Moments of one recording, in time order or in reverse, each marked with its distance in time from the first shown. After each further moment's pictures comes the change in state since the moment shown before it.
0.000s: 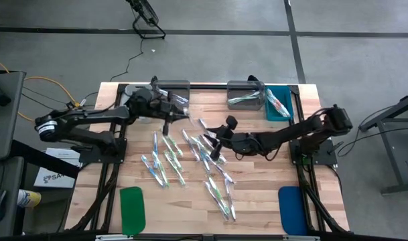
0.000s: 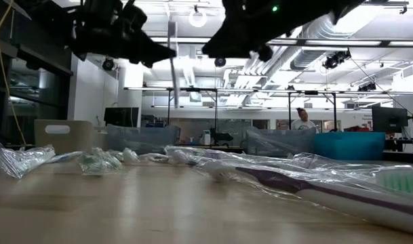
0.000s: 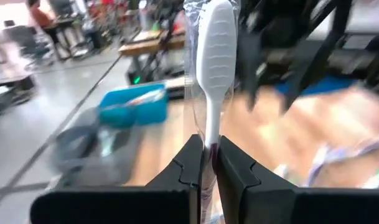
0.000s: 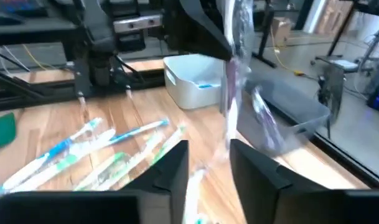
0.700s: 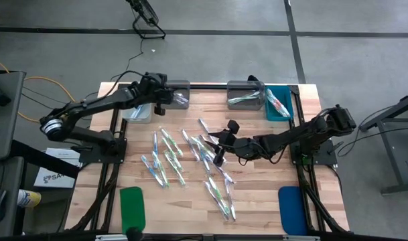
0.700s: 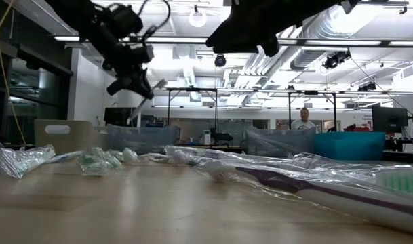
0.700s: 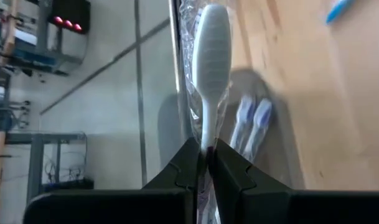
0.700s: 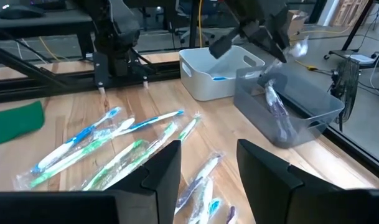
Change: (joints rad) left arm 0.169 0.081 0.275 -0.708 -0.618 0.765; right arm 0.052 -0.032 0.000 -0.079 0.003 0.034
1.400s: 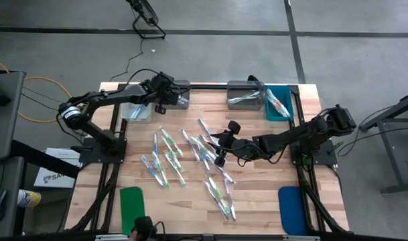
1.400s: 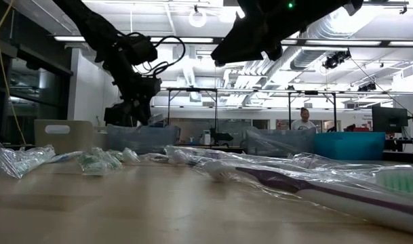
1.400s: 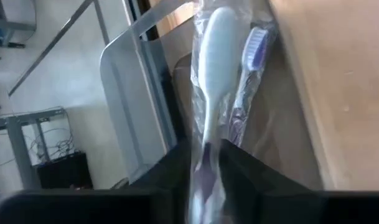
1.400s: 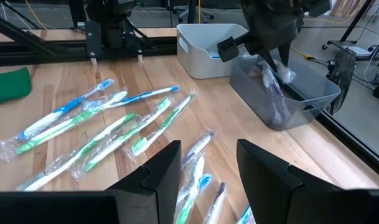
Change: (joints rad) left arm 0.038 0.248 0.065 -0.025 -0.116 0.131; right arm 0.000 0.000 0.000 -0.101 -0.001 -0.003
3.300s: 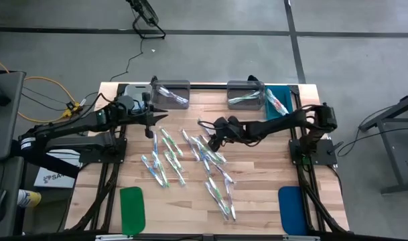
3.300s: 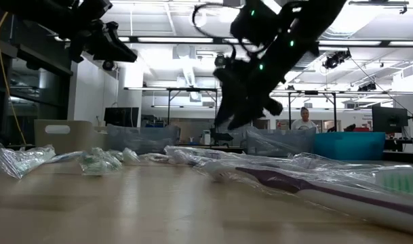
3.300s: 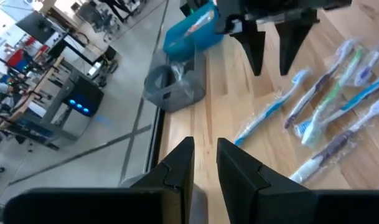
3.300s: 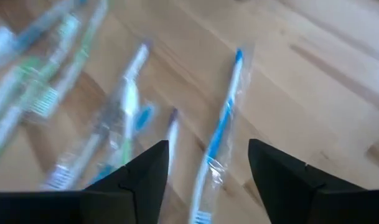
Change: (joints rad) left arm -0.322 -0.805 -0.353 0.081 0.231 -0.463; right arm -0.259 0.194 0.075 -0.269 -0.269 0.414
